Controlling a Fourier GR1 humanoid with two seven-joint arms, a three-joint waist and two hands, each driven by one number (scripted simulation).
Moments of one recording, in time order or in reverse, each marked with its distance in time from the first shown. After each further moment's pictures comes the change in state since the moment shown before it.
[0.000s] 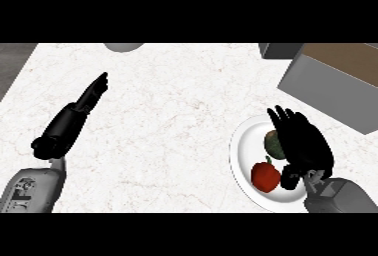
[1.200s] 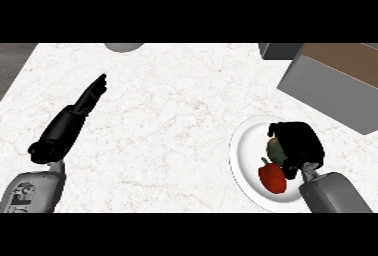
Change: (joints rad) left arm 0.021 -0.042 0.044 -0.036 -0.047 -0.042 0.003; right arm 0.011 0.074 -0.099 0.281 0.207 -0.166 -0.314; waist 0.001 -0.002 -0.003
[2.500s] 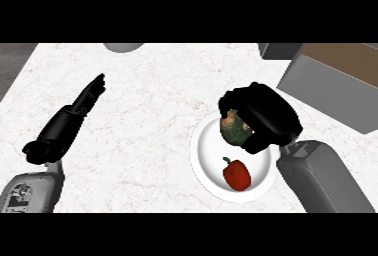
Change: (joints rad) left arm 0.005 -0.010 0.019 -0.022 0.006 -0.023 0.025; right arm -0.256 0.108 -0.006 -0.146 -0.117 -0.033 -0.459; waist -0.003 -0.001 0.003
